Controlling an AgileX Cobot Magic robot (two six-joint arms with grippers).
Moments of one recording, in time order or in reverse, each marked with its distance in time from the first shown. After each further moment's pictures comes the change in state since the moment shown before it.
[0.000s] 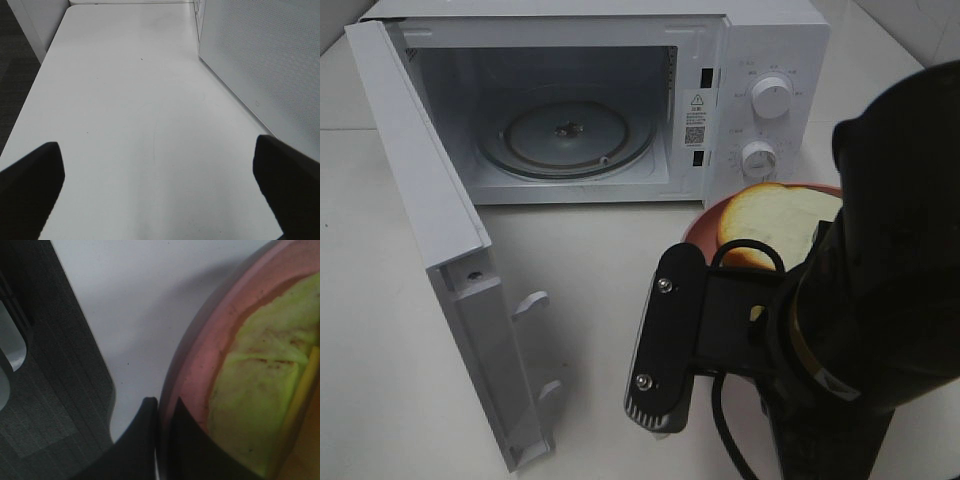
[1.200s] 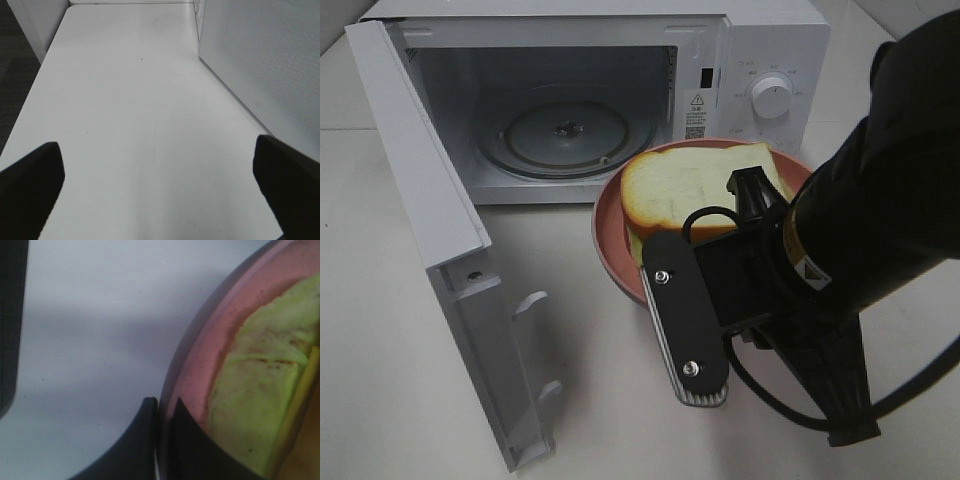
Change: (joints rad) left arm 0.000 0.000 0.000 0.000 0.000 0.000; right arm -0.228 0.000 0.003 0.016 -0.262 -0.728
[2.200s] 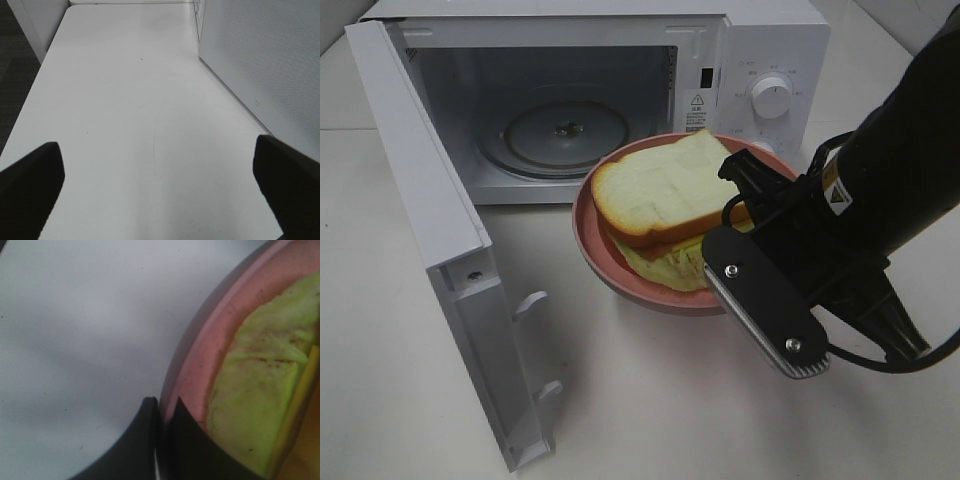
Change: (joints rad) left arm 0.000 0.000 0.000 0.000 0.000 0.000; right arm -0.241 0.001 0.000 0.219 -0.105 -0.732
